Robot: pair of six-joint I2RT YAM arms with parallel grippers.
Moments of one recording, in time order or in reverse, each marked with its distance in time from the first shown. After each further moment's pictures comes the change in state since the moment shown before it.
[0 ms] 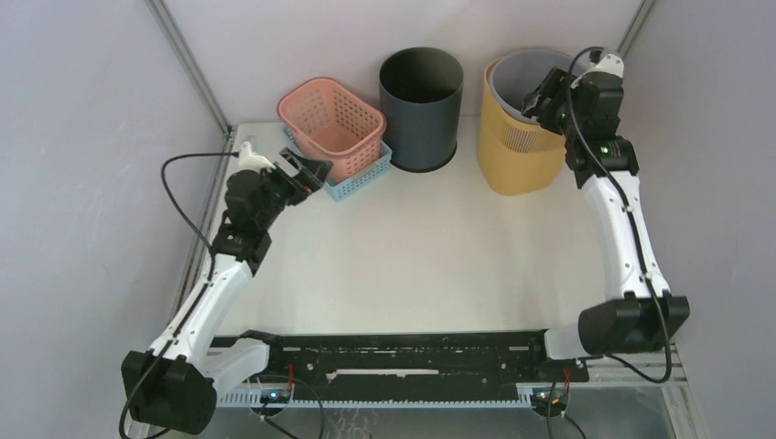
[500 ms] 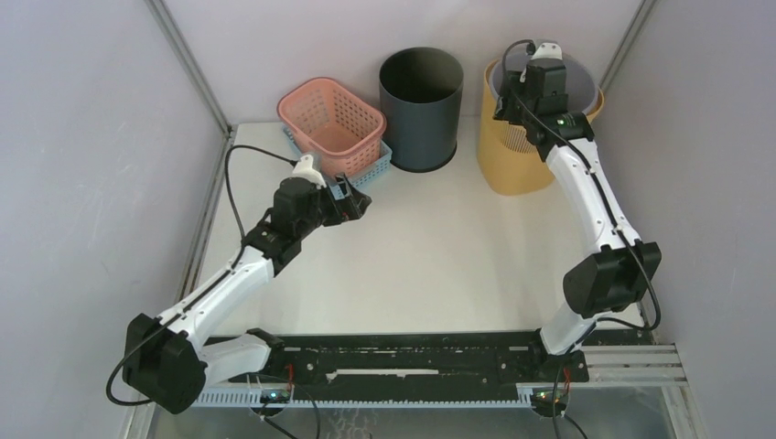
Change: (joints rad) left arm -0.290 0.119 -0.025 -0.151 -0.156 0.169; right arm 0.140 0.291 0.220 -0.117 0.169 -0.240
